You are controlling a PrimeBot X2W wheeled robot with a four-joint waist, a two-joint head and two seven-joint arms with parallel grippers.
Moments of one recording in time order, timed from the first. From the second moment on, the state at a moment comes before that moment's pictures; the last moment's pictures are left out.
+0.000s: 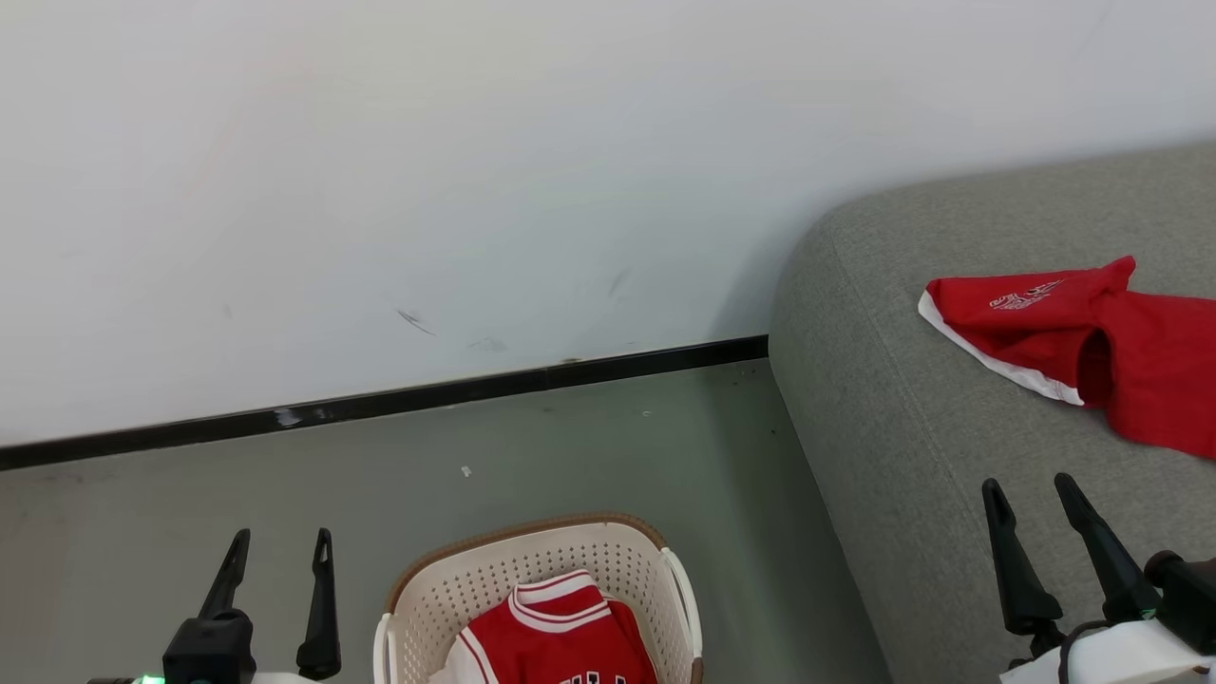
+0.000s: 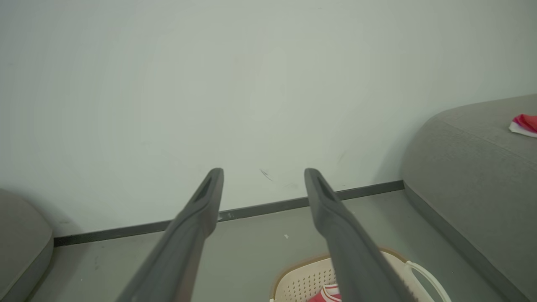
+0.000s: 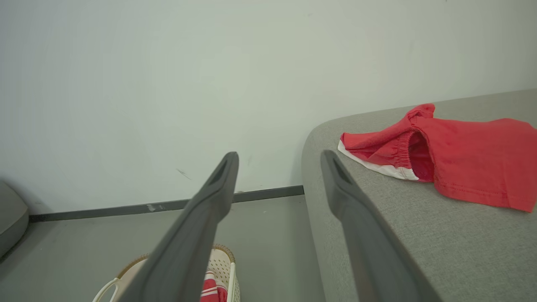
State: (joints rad) left arm 0.02 0.21 -0.24 0.12 -0.32 0.28 -0.24; right arm 0.14 -0.06 -0.11 -0.08 0.15 0.12 -0.18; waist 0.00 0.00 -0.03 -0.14
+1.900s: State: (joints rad) left arm -0.37 0.24 -0.58 0.39 -0.06 0.09 0.02; right arm 0.04 -0.11 -0.14 -0.24 0.21 0.12 -0.18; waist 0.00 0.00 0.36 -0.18
